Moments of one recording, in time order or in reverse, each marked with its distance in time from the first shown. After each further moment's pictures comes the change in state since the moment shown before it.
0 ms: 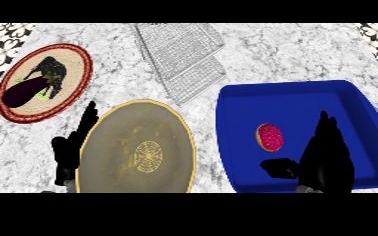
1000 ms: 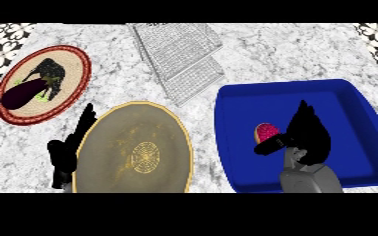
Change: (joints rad) left arm 0.025 -0.008 0.023 -0.014 -0.018 -0.016 0.003; right arm -0.194 0.009 -0.143 0.280 -0.181 0.099 0.005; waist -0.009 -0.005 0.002
